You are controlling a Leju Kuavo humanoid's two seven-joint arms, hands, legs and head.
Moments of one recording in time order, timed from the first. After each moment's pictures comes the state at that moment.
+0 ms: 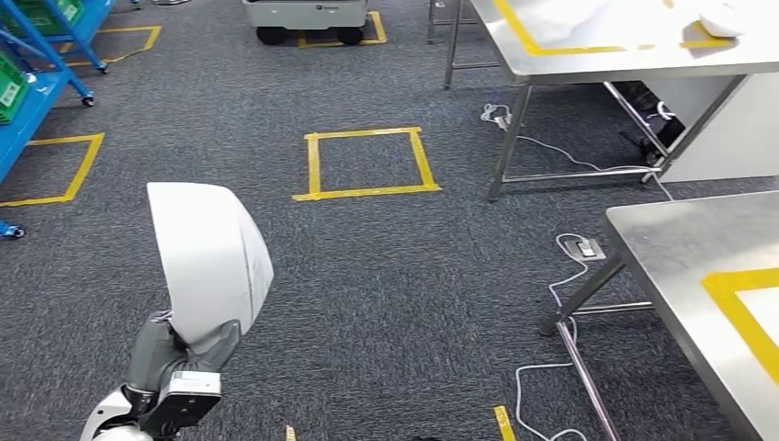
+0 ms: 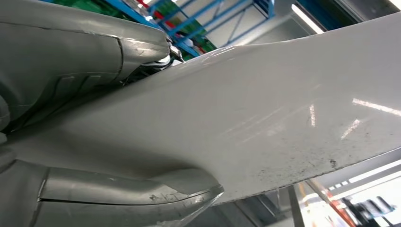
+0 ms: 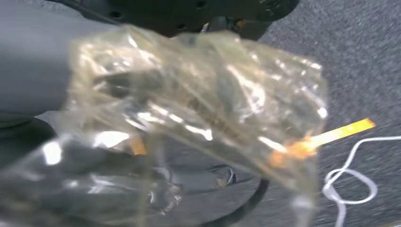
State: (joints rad) left arm 0.27 0.01 -0.26 -1.81 -0.33 0.28 -0.42; right arm 0.04 0.36 -1.34 -0.73 1.04 0.30 -0.41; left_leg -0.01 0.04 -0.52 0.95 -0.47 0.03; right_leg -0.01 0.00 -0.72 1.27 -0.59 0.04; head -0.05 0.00
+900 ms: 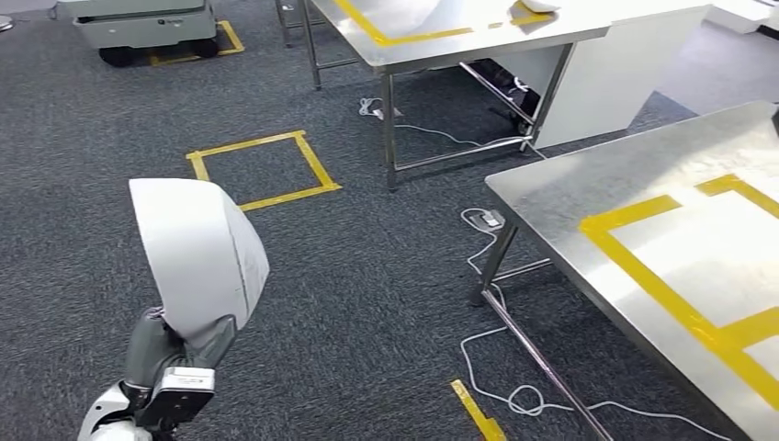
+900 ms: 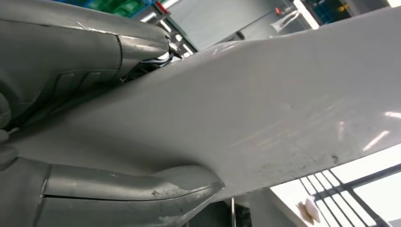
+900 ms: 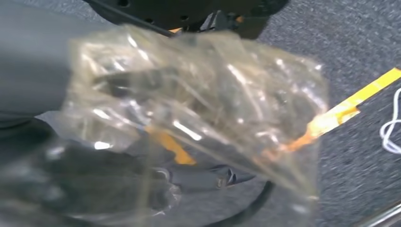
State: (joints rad) left arm 0.25 0.00 -0.25 -1.80 -0.32 0.26 -0.43; right arm 0.05 0.36 -1.35 -0.75 1.06 0.30 -0.41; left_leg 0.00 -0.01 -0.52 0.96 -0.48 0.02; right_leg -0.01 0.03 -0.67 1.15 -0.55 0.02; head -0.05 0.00
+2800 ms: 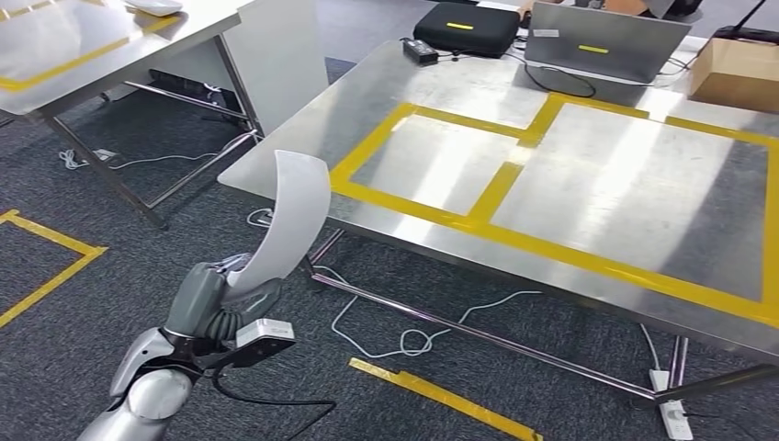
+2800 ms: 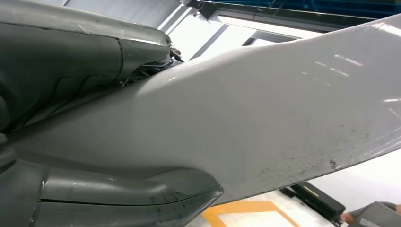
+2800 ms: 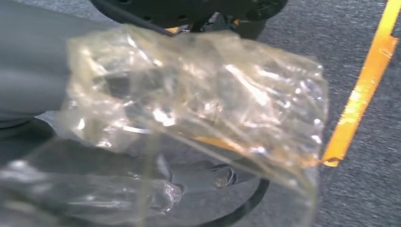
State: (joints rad) left arm 0.00 0.00 -0.29 -1.64 -0.63 0.29 -0.29; right arm 0.00 0.34 -1.41 -0.74 1.28 0.33 -0.46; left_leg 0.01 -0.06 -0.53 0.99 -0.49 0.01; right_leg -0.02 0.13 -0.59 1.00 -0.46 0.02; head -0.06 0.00
